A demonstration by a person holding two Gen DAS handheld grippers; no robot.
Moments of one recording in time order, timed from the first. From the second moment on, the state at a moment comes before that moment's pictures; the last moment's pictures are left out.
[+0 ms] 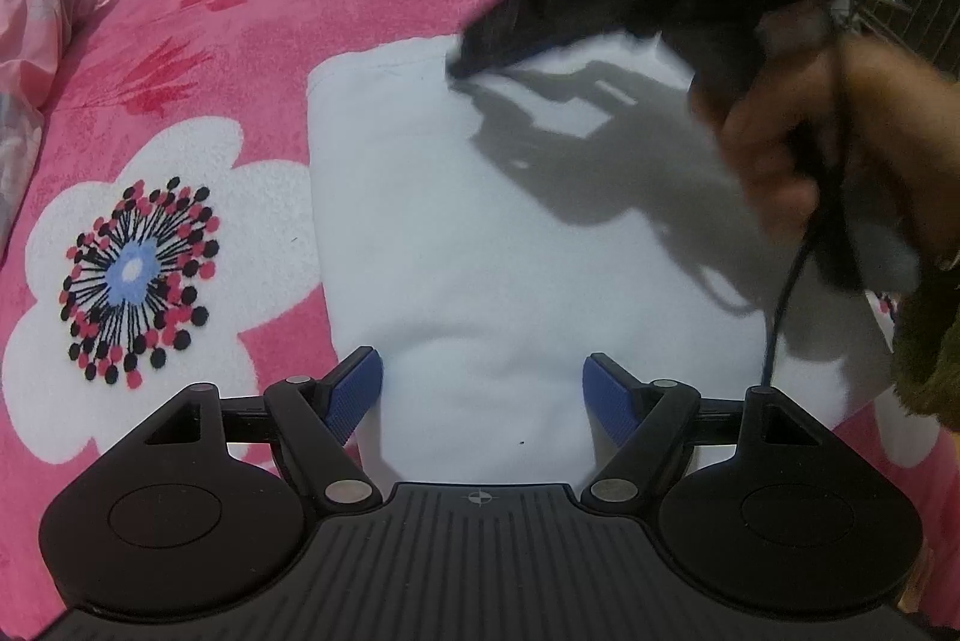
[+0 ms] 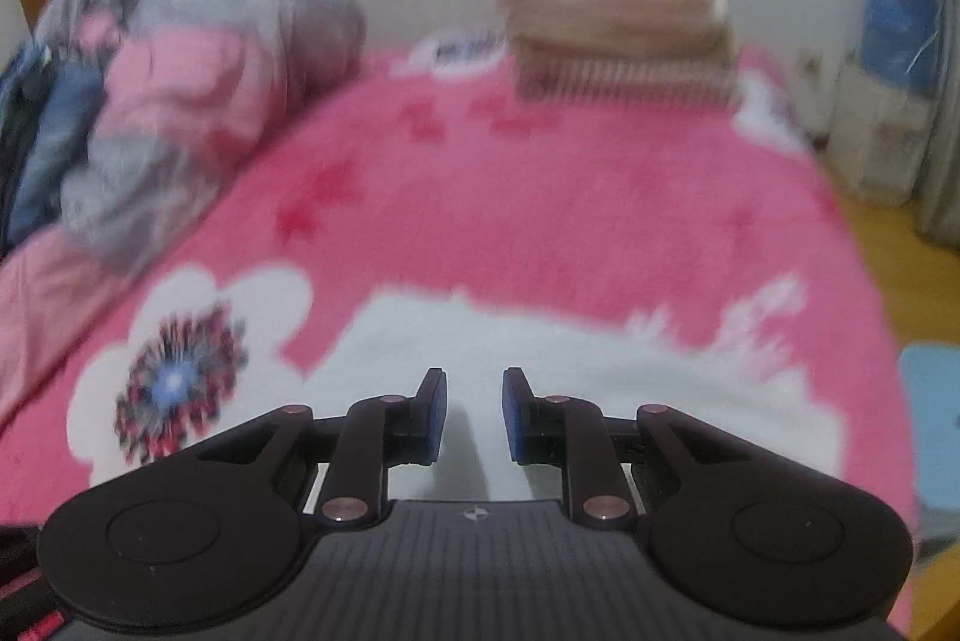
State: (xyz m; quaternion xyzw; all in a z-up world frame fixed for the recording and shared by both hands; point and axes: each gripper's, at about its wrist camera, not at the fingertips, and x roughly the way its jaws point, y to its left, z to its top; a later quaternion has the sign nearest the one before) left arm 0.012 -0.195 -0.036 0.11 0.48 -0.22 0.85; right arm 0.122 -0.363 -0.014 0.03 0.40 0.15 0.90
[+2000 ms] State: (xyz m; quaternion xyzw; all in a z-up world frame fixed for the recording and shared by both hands) left arm 0.137 -0.151 -0.066 -0.16 0.46 -0.31 0.82; right arm 0.110 -0.539 -0.081 0.39 0.40 0.21 0.80
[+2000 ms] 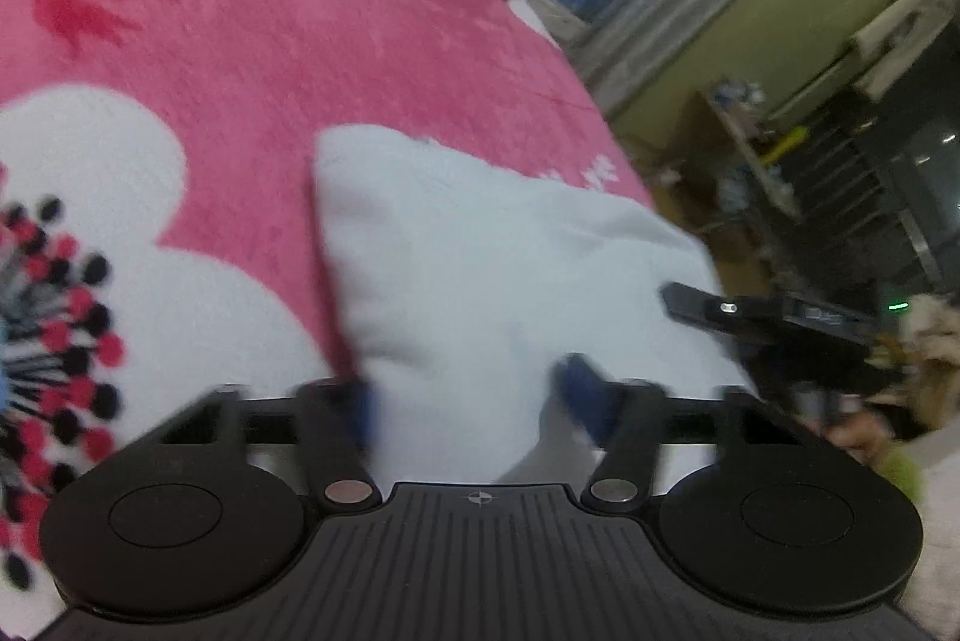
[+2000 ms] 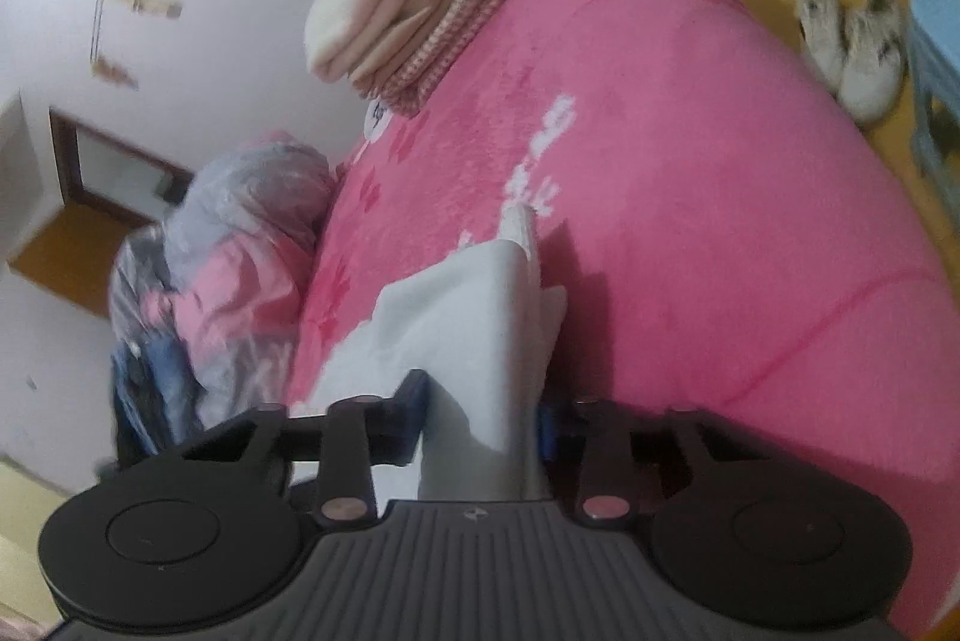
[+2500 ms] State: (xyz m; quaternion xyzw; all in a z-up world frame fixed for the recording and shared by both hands) left arm 0.177 -0.144 0.064 -0.15 0.31 -0.37 0.86; right arm 0.099 -0.512 0.059 0.31 0.22 0.22 0.90
